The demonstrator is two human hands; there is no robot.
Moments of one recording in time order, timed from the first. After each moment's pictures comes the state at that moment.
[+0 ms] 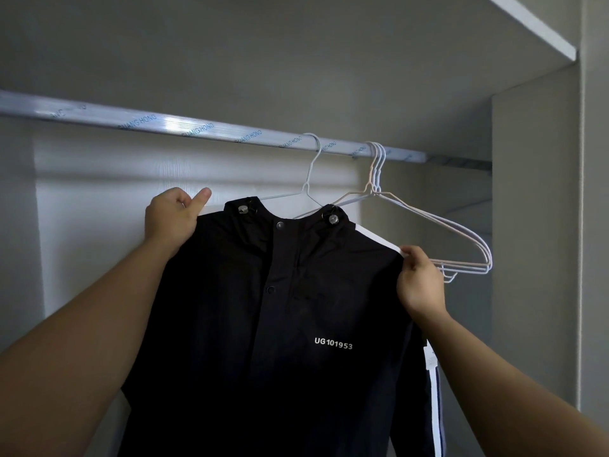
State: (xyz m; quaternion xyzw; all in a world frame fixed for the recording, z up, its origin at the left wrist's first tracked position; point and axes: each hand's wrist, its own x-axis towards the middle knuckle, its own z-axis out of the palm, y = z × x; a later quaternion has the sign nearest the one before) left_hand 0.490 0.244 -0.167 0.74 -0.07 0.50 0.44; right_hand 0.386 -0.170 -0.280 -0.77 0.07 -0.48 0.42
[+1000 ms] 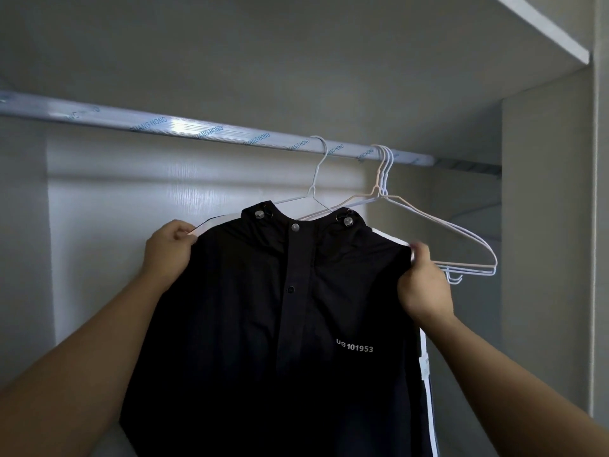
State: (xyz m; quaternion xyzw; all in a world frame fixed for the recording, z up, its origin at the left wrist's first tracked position) left_hand 0.478 0.259 -0.218 0.76 -0.06 0.41 0.50; right_hand 0.377 -0.160 -0.271 -0.82 0.09 -0.46 0.33
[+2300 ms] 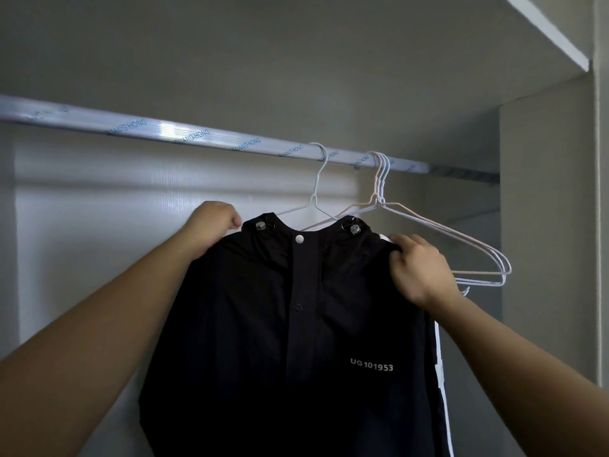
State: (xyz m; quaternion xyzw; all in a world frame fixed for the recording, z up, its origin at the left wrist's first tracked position) left_hand 0.474 0.180 -0.138 0.83 -0.14 0.27 0.46; right_hand 0.373 -0.163 -0.220 -0.87 0.01 -0.48 0.15
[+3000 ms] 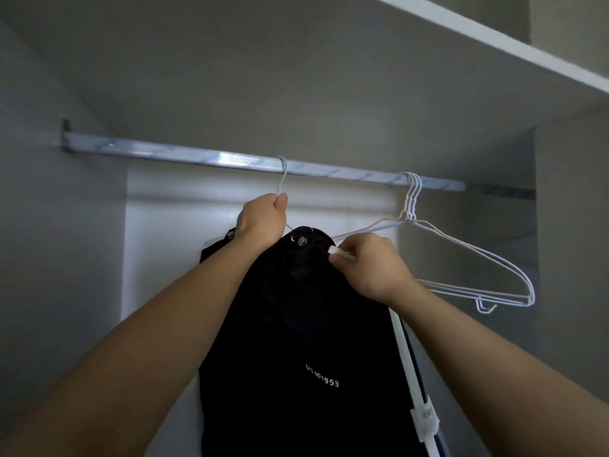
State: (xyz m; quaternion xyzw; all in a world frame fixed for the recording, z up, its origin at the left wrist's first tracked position) left_hand 0.411 0.164 -0.128 0.83 -0.08 0.47 0.29; right_hand 0.311 -0.043 -0.182 -0.89 -0.15 -0.36 0.25
